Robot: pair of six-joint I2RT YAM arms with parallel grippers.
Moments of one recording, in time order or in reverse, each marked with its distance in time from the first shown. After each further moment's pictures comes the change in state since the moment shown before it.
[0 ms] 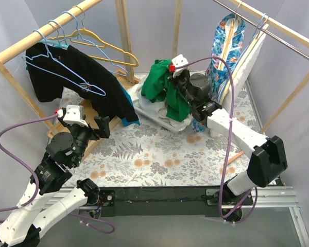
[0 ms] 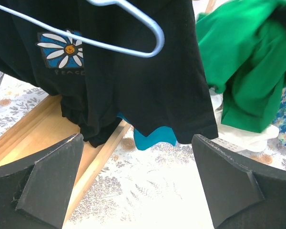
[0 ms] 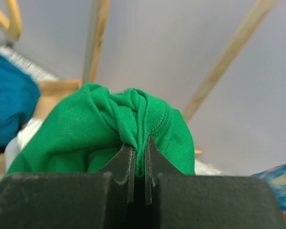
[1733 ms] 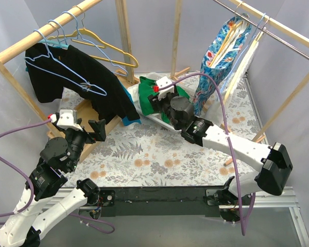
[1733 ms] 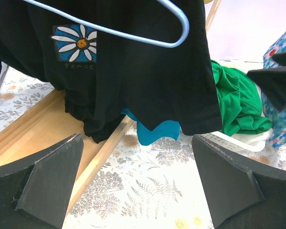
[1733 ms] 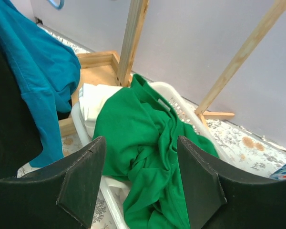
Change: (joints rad) left arm 0.000 -0.061 0.000 -0.052 -0.018 -0.026; right arm 0.306 -0.074 -0.116 -0.129 0.317 0.128
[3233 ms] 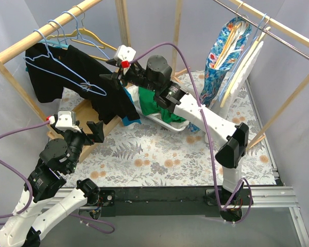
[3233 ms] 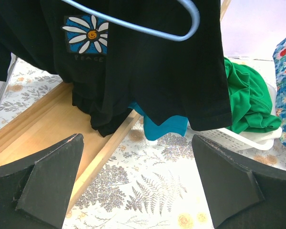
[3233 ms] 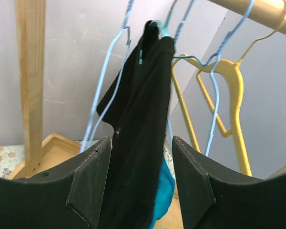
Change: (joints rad) left arm 0.000 -0.018 -0.001 -0.047 -0.033 -0.015; right arm -0.003 0.466 0.855 -0.113 -0.807 -0.063
